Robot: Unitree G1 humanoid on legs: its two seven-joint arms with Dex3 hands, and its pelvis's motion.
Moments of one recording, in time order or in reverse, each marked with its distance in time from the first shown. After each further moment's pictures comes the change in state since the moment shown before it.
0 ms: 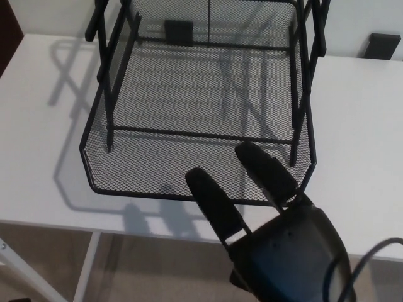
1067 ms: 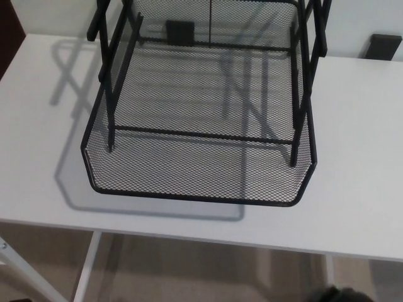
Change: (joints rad) left_arm -0.007 0.000 -0.002 0.011 0.000 0.000 0.000; right_arm 0.434 -0.290 -0.390 0.002 0.463 -0.440 -0.027
